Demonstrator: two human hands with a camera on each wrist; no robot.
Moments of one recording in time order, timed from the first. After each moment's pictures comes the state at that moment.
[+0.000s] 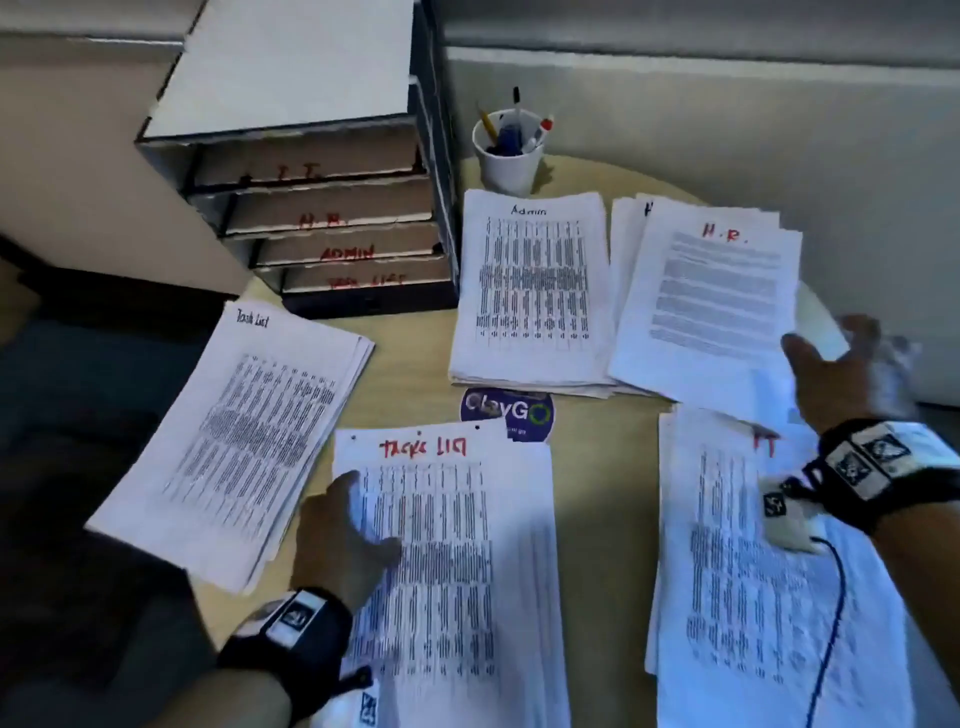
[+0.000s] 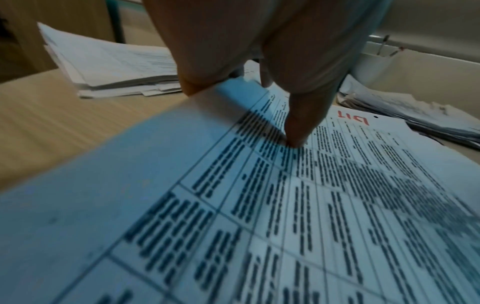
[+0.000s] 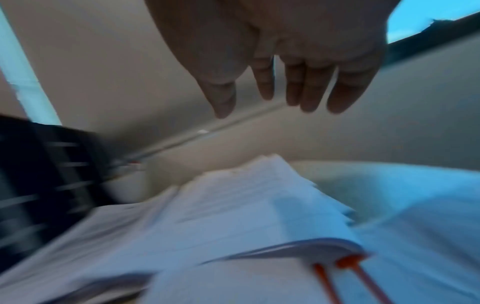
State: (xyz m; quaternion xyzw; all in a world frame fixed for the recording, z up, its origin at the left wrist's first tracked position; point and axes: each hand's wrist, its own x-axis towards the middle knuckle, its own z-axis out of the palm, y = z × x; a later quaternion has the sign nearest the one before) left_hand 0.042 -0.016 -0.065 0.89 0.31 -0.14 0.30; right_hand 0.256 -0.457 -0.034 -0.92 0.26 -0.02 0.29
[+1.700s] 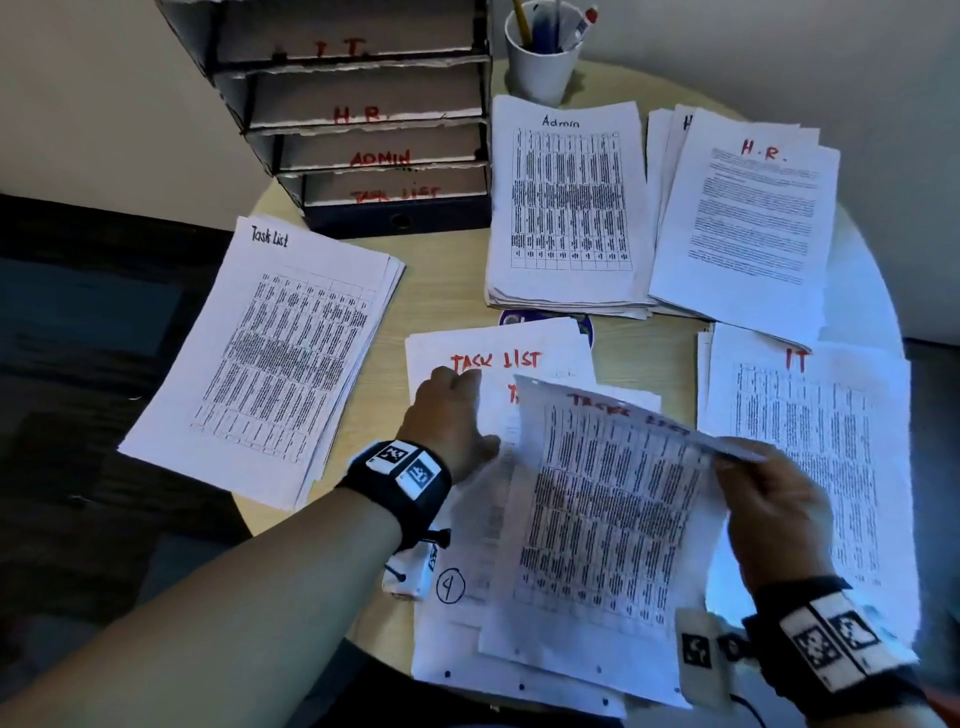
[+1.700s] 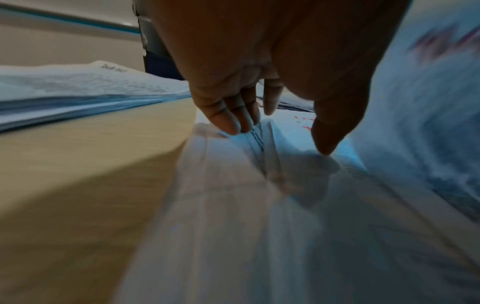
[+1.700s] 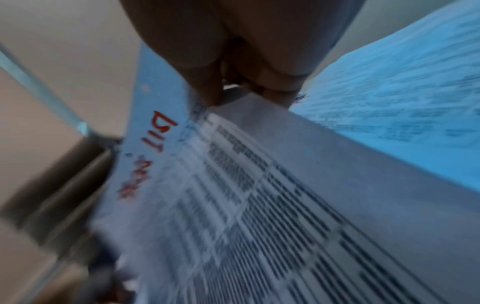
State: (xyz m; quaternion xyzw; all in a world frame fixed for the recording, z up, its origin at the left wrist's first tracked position) left_hand 0.087 -0.032 -0.075 0.95 0.05 -0.23 0.20; right_hand 0.035 -0.340 -0.056 -0.86 0.16 -0.04 0.49
